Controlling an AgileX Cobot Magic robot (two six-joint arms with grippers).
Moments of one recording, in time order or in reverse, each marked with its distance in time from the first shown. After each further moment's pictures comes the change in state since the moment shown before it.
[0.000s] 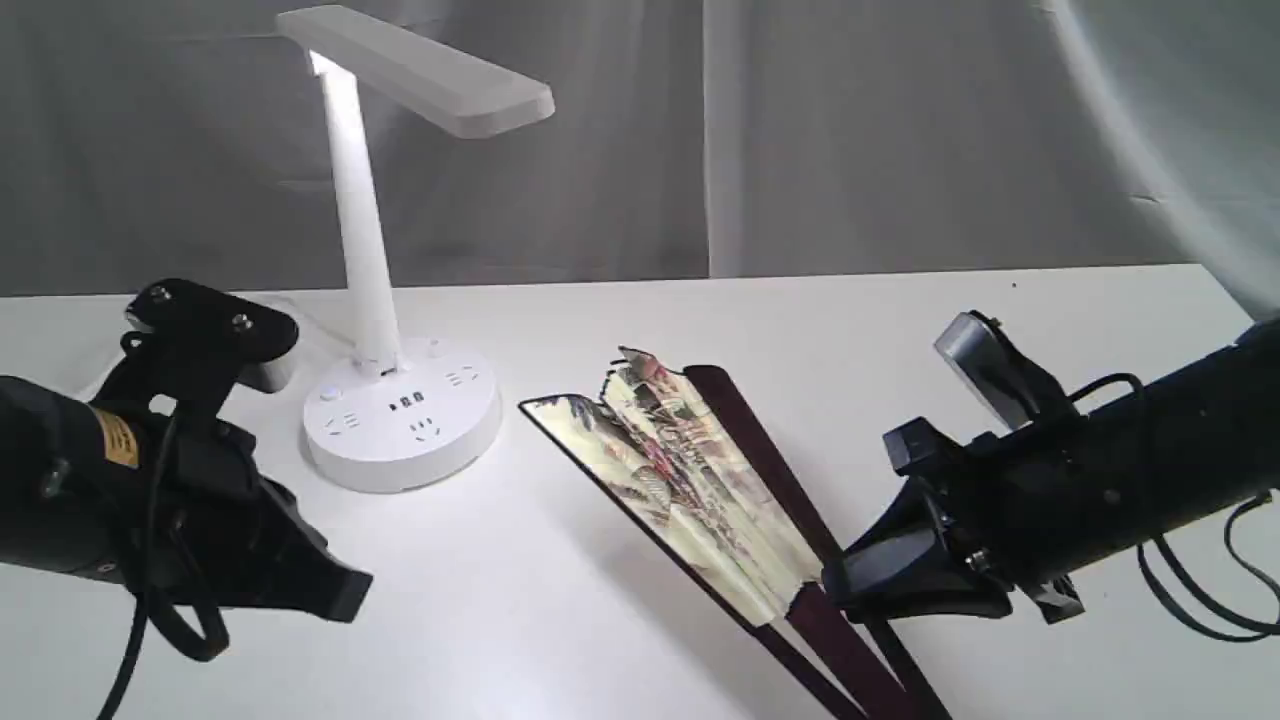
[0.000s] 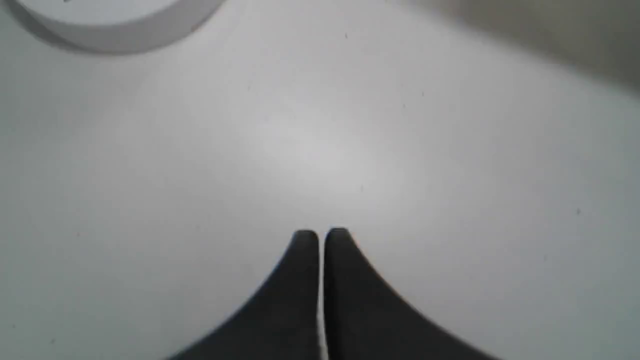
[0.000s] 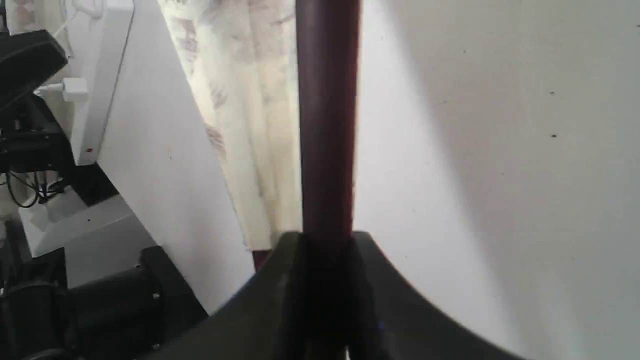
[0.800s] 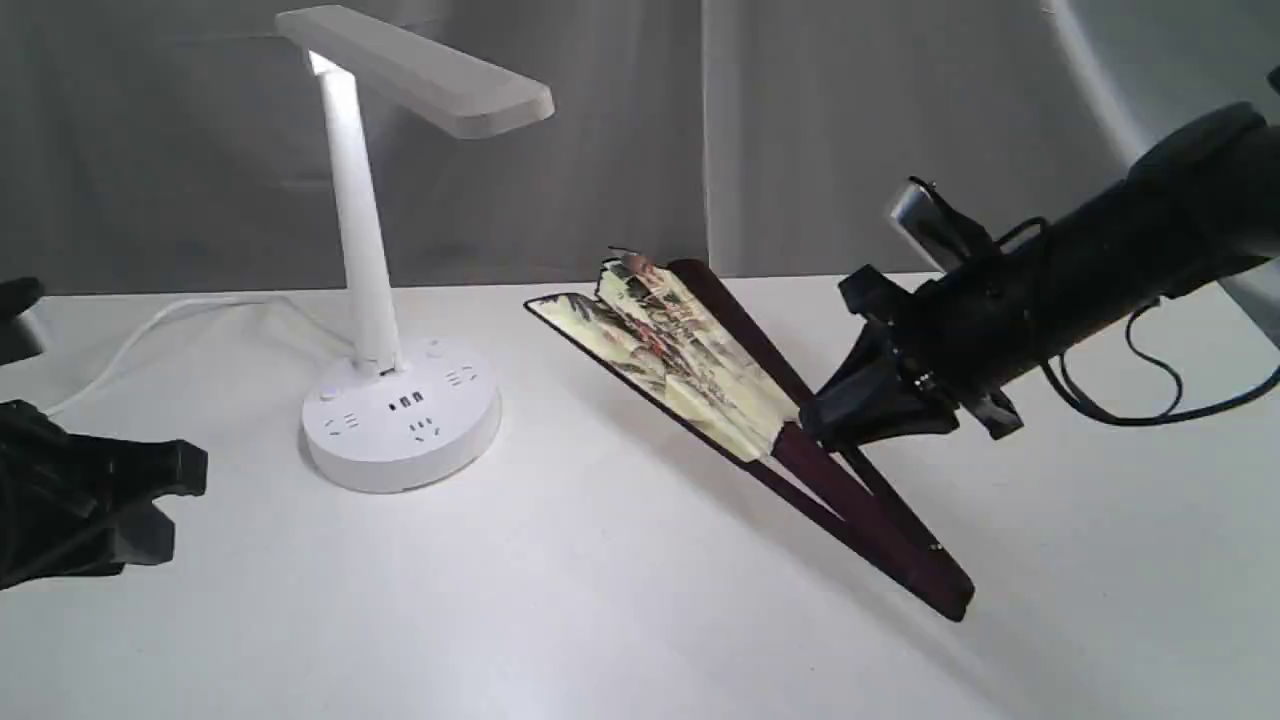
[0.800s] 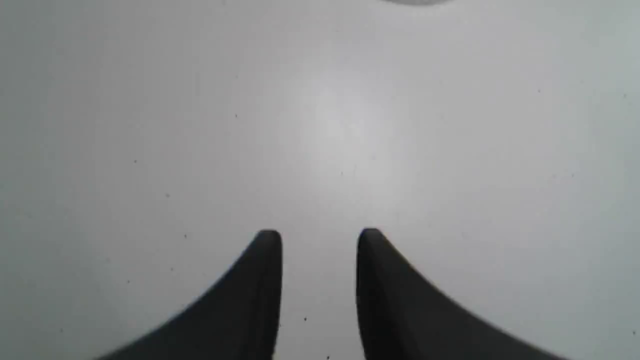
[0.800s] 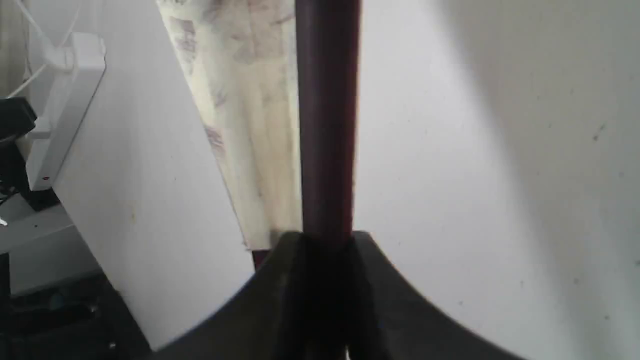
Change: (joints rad) left arm 0.358 0.008 0.000 -0.244 0.115 -0.035; right arm 0.000 0.260 -0.543 -0.191 0.130 0.213
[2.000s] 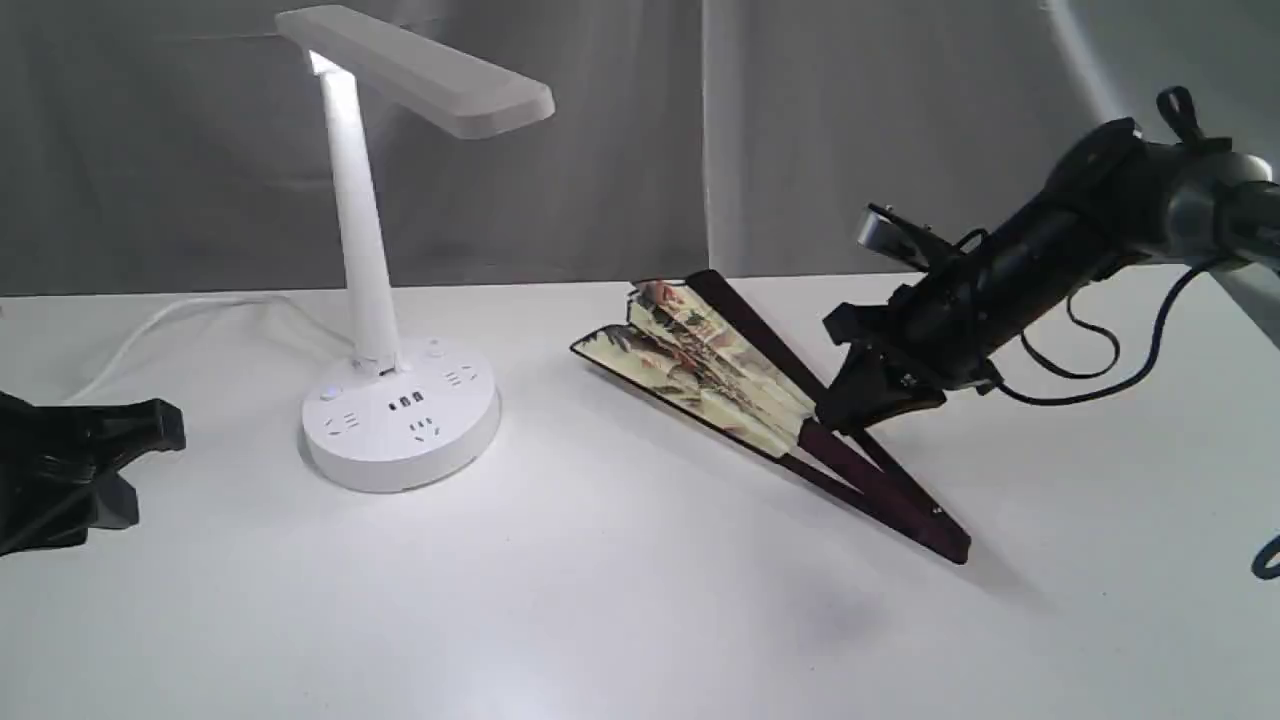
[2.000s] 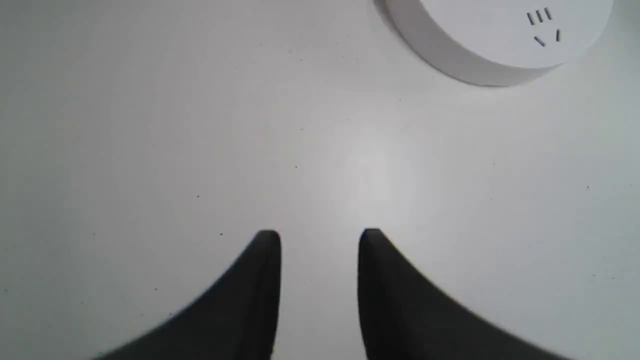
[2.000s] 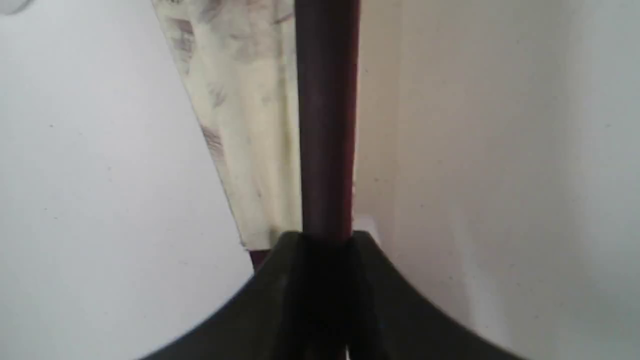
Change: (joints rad) left arm 0.000 0.000 0.000 0.198 -0.108 -0.327; right arm 0.000 0.353 -0.514 -0.228 0.006 0.038
